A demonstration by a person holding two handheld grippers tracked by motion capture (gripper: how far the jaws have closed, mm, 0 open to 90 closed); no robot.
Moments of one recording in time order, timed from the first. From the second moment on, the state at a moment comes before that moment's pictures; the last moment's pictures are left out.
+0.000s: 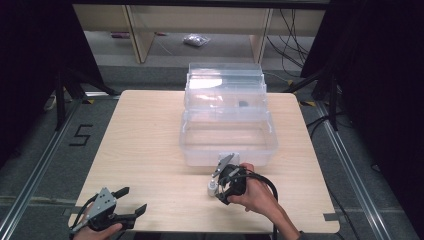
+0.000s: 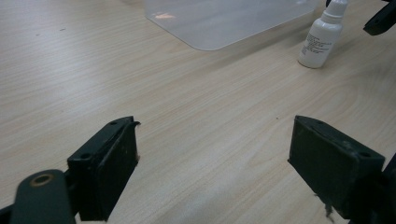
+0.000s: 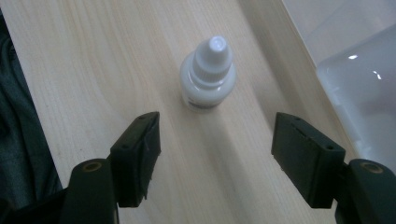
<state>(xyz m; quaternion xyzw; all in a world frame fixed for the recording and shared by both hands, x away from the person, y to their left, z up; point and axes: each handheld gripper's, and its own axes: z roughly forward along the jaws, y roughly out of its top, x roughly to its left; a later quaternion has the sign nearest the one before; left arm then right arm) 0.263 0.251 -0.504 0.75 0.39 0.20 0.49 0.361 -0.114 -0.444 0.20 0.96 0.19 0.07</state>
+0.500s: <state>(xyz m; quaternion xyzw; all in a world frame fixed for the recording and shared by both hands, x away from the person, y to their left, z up) 0.263 0.251 -0.504 0.76 0.39 0.20 0.49 0.370 -0.092 -0.449 0.19 0.97 0.16 0.06</state>
